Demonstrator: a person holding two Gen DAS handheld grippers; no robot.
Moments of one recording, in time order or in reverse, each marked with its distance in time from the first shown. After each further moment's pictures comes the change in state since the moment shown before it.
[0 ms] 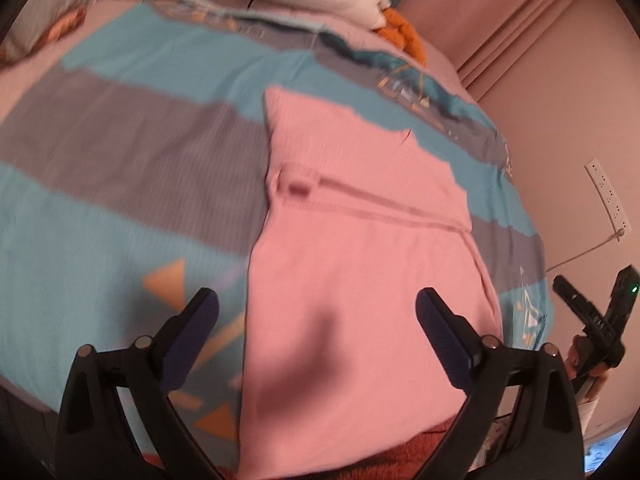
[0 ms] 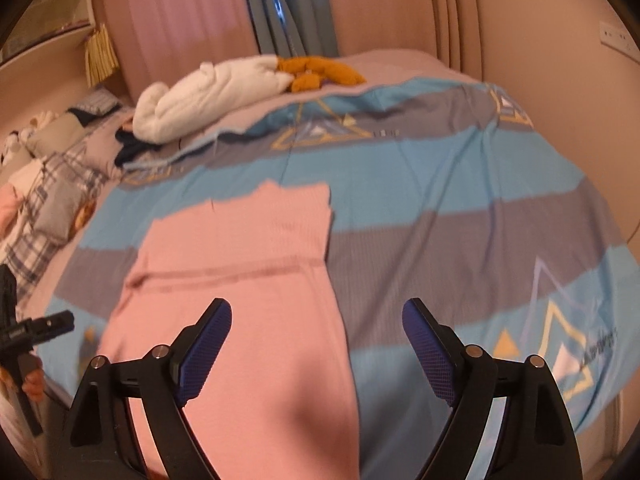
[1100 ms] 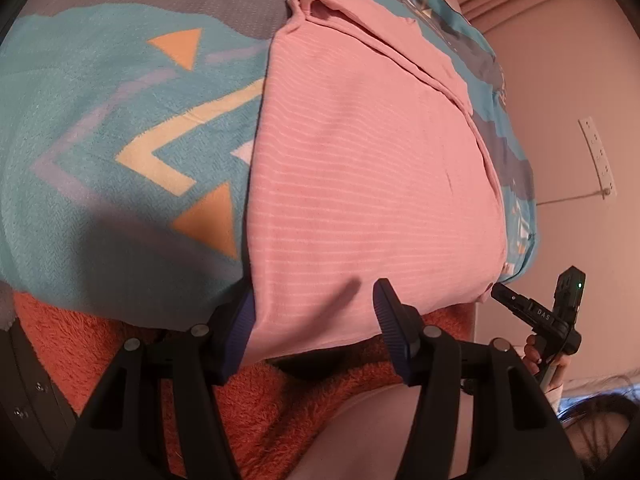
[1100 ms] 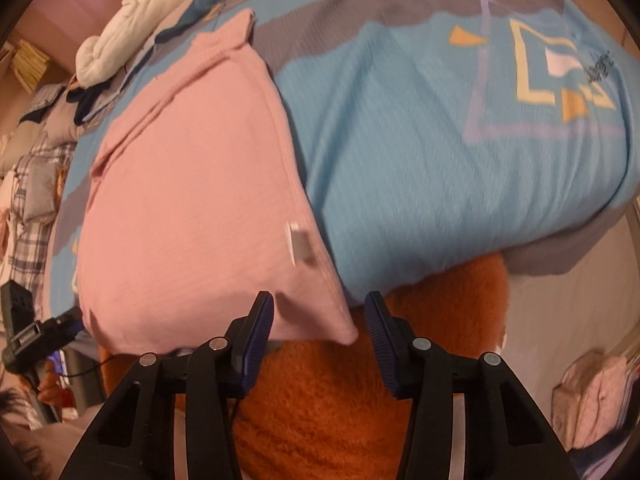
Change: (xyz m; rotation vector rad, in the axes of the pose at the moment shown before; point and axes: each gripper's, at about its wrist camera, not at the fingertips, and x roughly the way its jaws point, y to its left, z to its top) left arm 0.012 0.018 -0.094 -0.019 0.283 -0.084; right arm 0.009 -0.037 -0.145 0.286 0.399 0.039
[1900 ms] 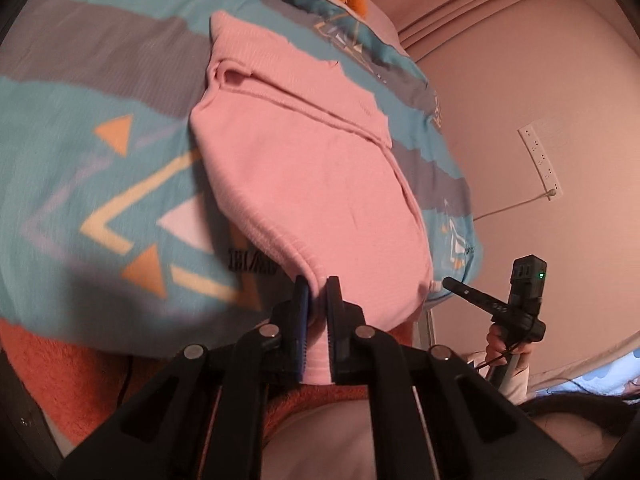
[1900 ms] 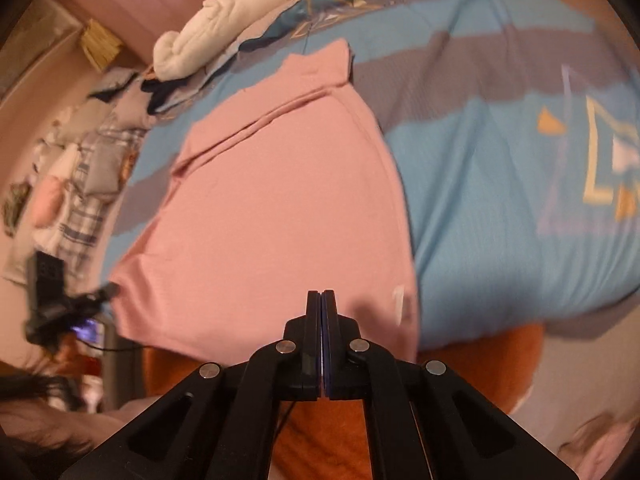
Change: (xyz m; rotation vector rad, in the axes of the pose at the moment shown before) left arm -0.048 -0.027 0.010 0.061 -0.130 -0.192; right arm -0.035 0.038 0.028 -0.196 -0.093 0.129
